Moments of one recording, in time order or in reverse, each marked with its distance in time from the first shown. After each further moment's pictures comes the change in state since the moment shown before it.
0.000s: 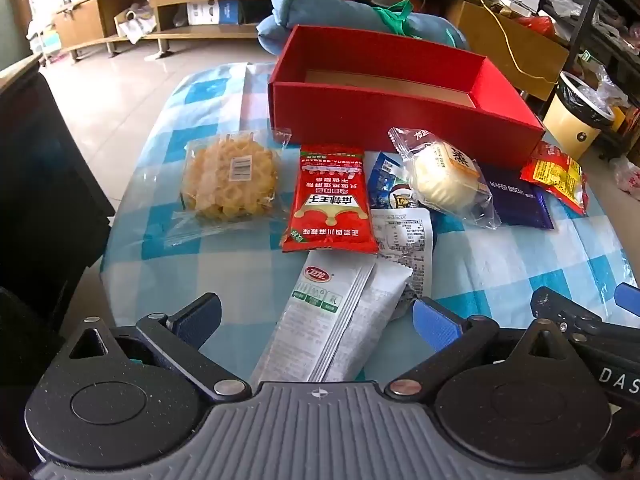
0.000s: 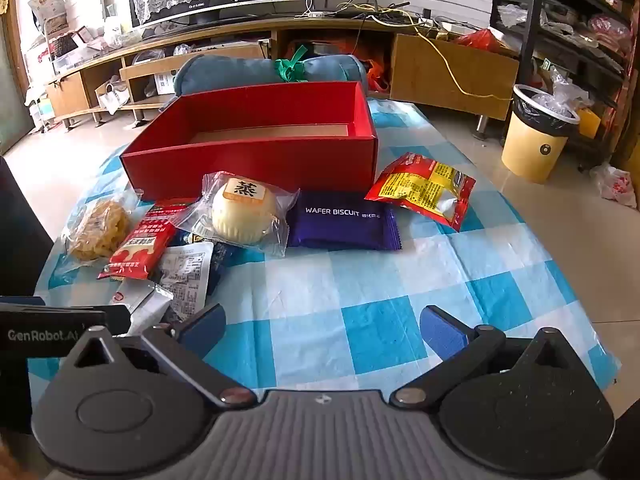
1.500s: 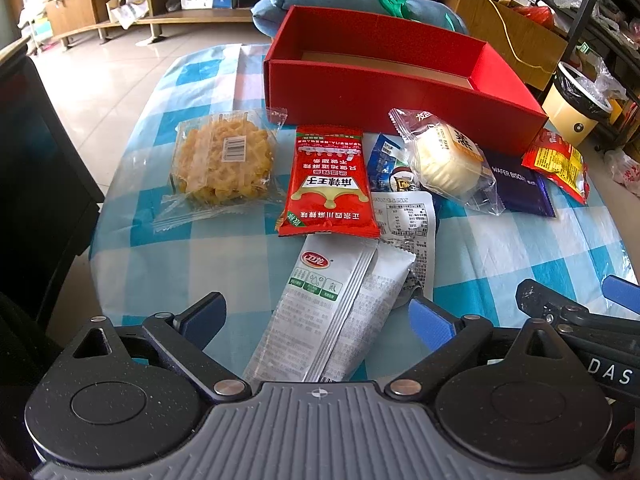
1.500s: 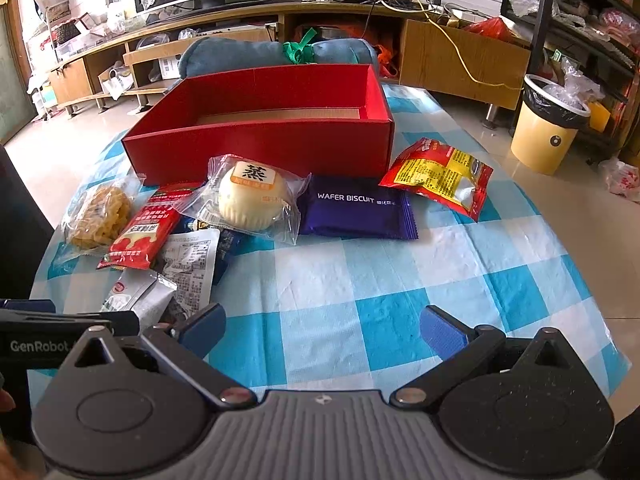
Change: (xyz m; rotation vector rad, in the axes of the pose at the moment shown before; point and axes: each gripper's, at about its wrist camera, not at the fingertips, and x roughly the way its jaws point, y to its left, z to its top) left arm 0.014 0.007 -0.002 -0.025 0.063 -0.029; right arm 0.015 0.008 -0.001 -0.020 0.050 0.004
